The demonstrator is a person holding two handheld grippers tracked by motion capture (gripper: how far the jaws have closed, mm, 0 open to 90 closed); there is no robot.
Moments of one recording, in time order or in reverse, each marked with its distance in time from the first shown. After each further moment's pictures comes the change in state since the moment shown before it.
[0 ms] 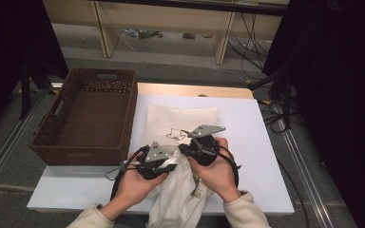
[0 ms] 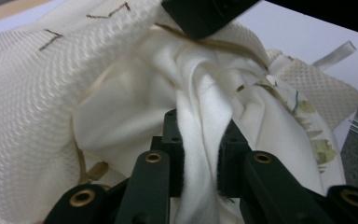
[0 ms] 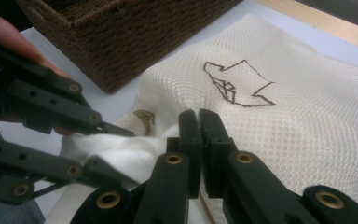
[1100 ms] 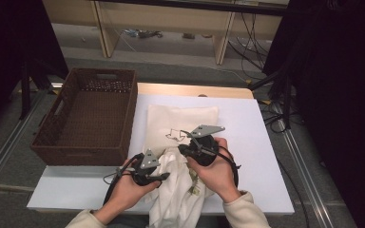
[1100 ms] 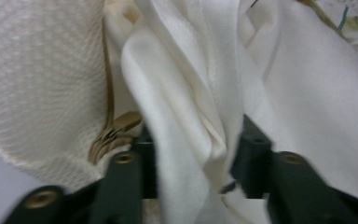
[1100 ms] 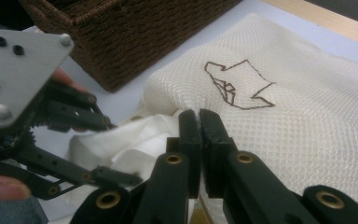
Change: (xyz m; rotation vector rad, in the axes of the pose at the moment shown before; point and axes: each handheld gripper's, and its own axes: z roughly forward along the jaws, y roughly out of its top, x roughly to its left) left arm 0.011 -0.039 0.014 0.094 0.002 0.004; right arm 0.000 0.000 0.003 0.009 0.020 -0.001
